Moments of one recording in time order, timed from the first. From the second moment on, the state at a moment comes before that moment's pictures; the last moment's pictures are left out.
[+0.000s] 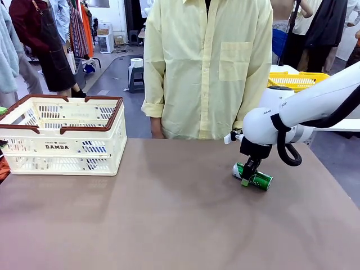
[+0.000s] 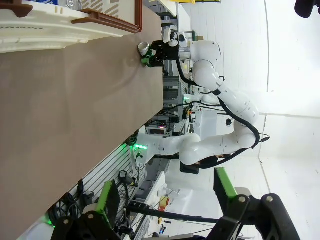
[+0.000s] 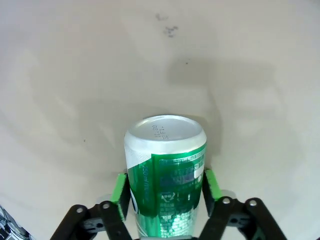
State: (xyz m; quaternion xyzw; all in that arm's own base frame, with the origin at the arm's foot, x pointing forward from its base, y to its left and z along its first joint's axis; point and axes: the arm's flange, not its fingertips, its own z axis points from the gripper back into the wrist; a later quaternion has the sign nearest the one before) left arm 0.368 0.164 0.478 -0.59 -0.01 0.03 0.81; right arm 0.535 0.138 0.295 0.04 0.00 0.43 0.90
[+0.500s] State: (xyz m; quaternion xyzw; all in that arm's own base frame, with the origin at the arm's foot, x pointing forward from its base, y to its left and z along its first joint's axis) left arm 0.368 0.164 0.478 -0.59 -0.01 0.03 0.81; right arm 0.531 0.137 0.297 0.05 0.02 0.41 0.91
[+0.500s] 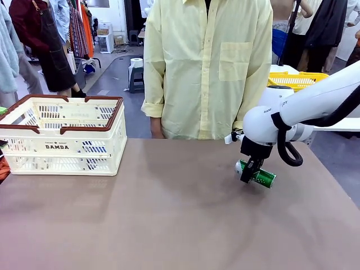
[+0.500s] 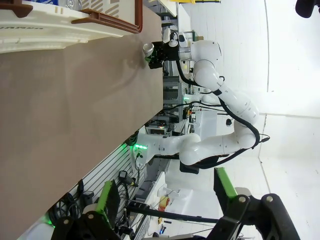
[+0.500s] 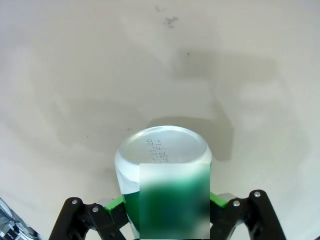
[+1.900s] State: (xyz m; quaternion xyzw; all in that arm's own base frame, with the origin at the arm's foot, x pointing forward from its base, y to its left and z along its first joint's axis) left arm 0.368 0.164 0.478 -0.59 -0.01 0.03 0.81; right arm 0.415 0.209 0.420 0.05 0.07 0.26 0.96
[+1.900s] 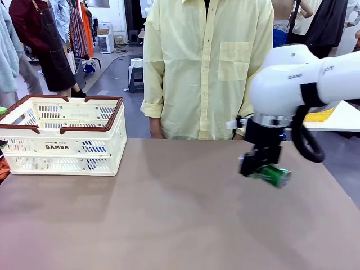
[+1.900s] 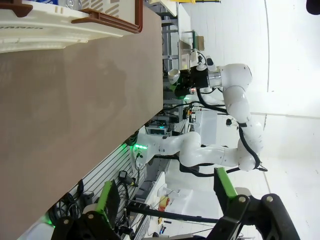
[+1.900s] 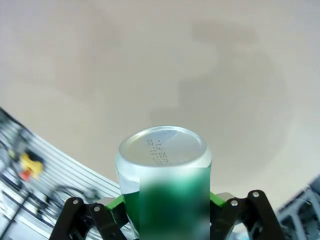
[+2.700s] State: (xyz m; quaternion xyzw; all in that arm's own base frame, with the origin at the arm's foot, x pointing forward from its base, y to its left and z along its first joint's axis) left arm 0.368 0.164 0.478 -0.59 -0.01 0.03 0.81; right arm 0.373 0.430 0.310 0.12 -0.01 0.04 0.99
